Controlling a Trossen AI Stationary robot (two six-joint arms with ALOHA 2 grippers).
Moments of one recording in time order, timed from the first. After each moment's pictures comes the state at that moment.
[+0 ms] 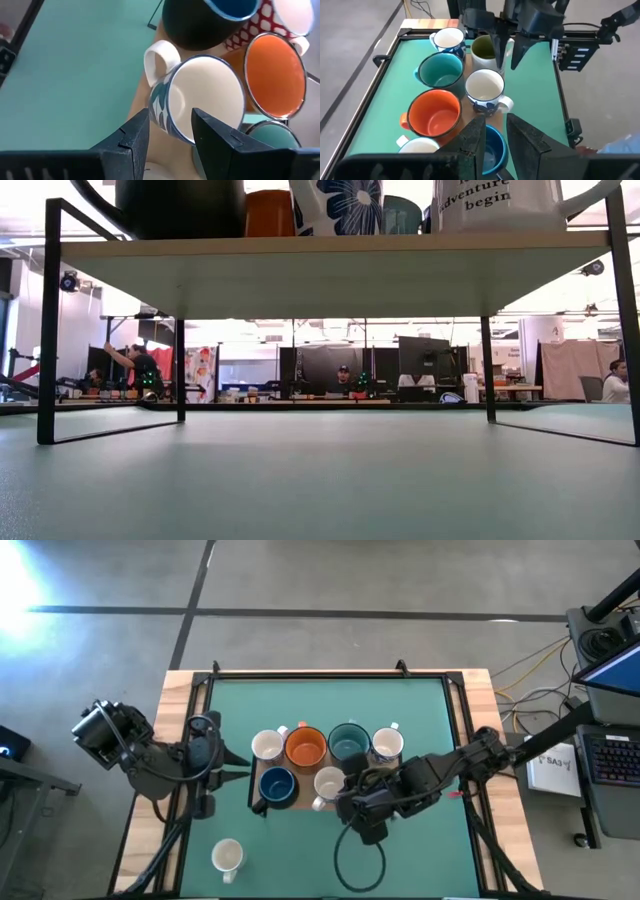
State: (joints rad) left arm -0.66 1.57 2.35 -1.55 -0.58 -0.50; right arm 0.45 1.96 2.28 -1.38 0.33 0.00
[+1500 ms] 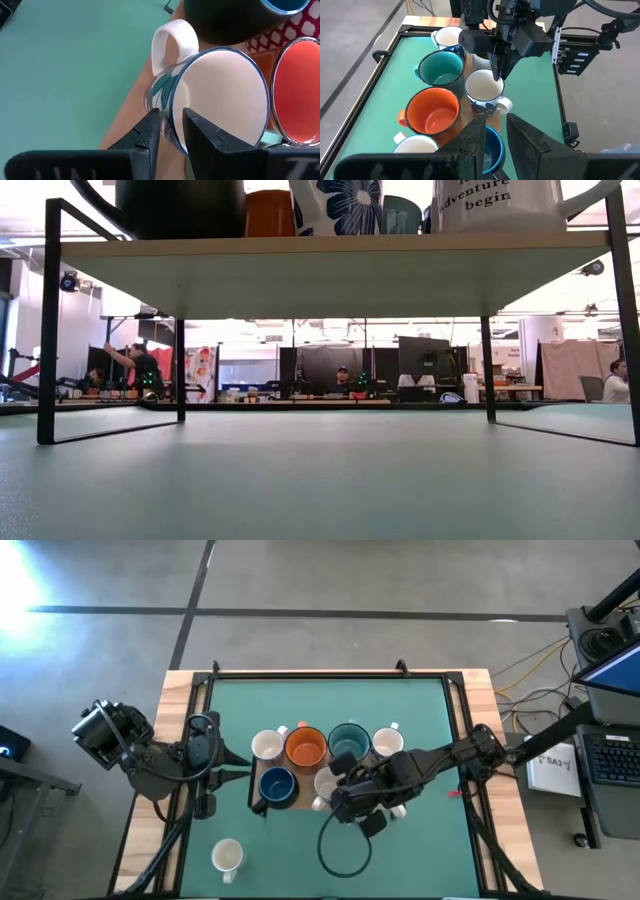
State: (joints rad) left arm -0.66 1.57 2.35 -1.56 -0.58 -0.54; right arm 0.38 1.97 2.20 -1.35 0.23 -0.22
